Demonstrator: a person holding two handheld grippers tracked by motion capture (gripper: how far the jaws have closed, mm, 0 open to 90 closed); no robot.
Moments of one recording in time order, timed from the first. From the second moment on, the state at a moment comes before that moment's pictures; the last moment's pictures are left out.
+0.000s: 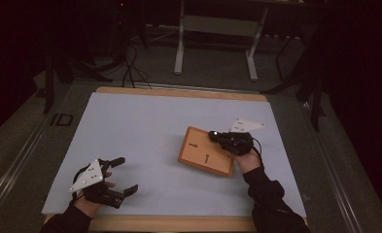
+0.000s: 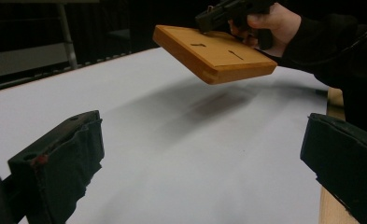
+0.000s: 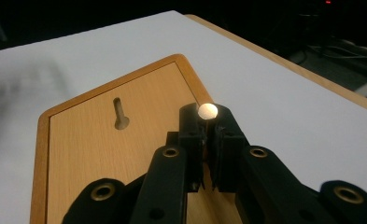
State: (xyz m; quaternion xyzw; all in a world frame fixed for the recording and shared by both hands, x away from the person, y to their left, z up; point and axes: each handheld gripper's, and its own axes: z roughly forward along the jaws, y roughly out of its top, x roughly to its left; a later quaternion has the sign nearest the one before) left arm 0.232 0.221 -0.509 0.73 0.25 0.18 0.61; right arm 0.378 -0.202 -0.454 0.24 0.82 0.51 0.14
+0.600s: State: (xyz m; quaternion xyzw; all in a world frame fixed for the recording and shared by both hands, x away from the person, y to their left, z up) left arm 0.232 0.222 -0.508 0.73 0.25 0.18 0.61; right arm 0.384 -0.162 -0.462 0.19 0.83 0.51 0.09
